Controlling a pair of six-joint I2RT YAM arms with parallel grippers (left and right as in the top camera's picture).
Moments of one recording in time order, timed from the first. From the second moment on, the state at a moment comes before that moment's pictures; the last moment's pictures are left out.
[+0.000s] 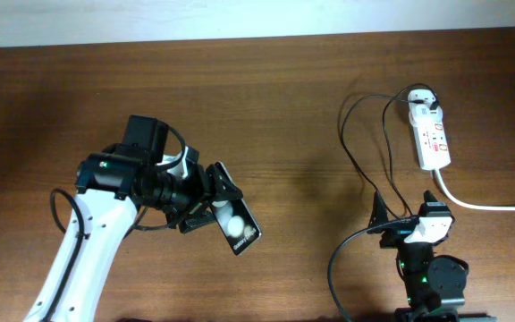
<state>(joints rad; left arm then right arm) -0.20 1.37 1.21 -1.19 0.73 -0.67 0.00 0.03 0.01 -0.08 0.01 0.06</state>
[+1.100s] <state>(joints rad) -0.14 1.82 1.21 -0.98 1.13 -0.68 0.00 0.03 0.01 -0.07 0.01 0.06</state>
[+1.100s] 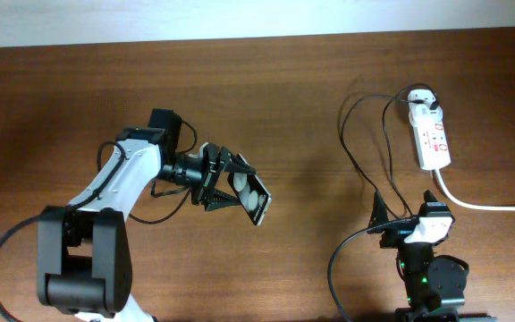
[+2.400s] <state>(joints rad) -0.14 1.82 1.21 -0.98 1.14 -0.68 0.00 0.03 0.05 -0.15 -0.73 0.92</state>
